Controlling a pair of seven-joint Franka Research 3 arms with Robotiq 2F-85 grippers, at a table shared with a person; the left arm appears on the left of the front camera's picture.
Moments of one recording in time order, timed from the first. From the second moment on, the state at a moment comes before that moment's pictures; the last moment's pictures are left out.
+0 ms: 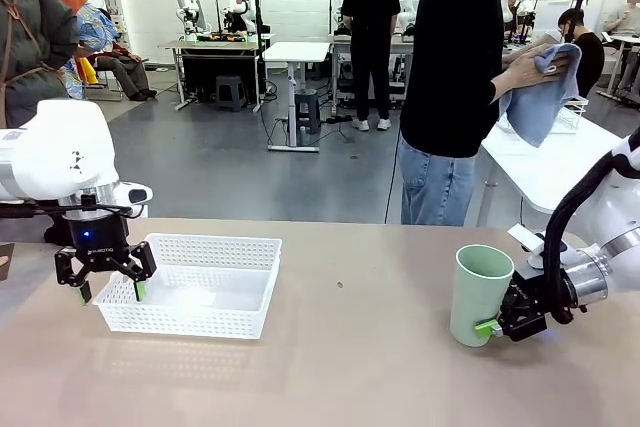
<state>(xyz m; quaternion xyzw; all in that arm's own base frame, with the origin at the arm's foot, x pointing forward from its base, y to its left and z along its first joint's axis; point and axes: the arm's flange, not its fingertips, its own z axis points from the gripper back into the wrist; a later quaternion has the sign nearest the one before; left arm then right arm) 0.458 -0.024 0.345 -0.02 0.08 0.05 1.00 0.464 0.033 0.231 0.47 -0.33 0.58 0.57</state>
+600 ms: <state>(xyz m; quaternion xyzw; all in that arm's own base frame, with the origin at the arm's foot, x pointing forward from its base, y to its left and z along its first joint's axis) 0.454 -0.027 0.339 -0.01 0.09 0.05 0.99 0.461 0.038 0.230 0.48 -0.35 0.59 0.55</state>
